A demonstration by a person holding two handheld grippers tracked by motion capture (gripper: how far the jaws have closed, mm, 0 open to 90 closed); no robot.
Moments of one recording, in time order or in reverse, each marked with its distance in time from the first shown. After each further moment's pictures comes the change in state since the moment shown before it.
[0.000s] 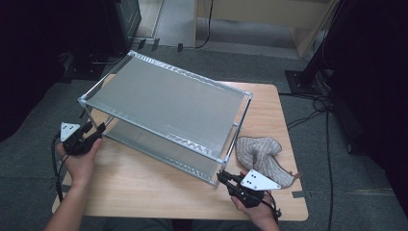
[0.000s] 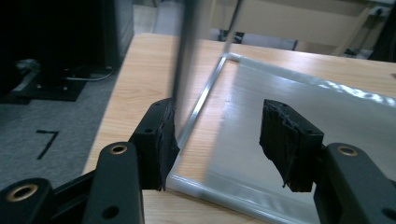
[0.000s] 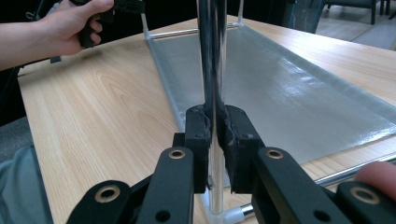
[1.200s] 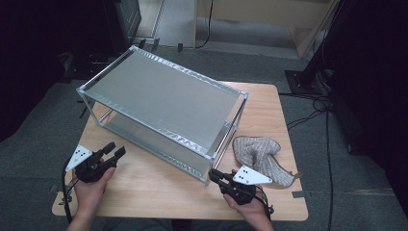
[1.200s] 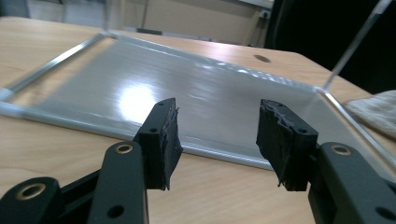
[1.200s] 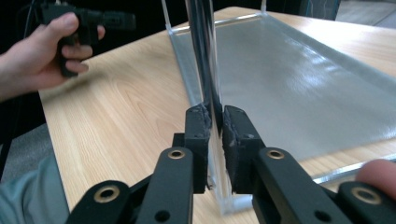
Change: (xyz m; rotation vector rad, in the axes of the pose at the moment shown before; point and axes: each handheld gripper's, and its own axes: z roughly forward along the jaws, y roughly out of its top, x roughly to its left) left arm -0.055 -0.032 -0.059 -0.010 -0.338 0.018; right arm 0.008 0.009 0.018 0.028 0.055 0.067
